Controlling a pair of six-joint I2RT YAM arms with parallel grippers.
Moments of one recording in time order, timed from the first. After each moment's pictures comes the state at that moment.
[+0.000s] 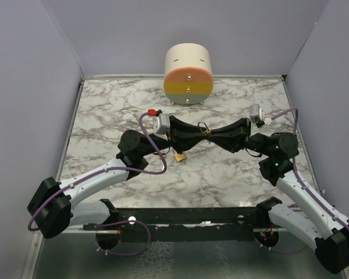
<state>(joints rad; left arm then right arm) -0.84 1.20 0.75 0.92 0.53 -0.31 0.44 0.85 0.62 0.71 -0.85 0.43</state>
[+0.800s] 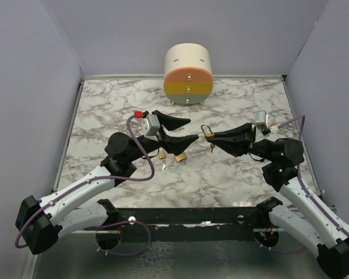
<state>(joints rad) -0.83 1.01 0.72 0.67 0.39 -0.23 0.45 0.77 0.60 0.68 -0.82 0.38</state>
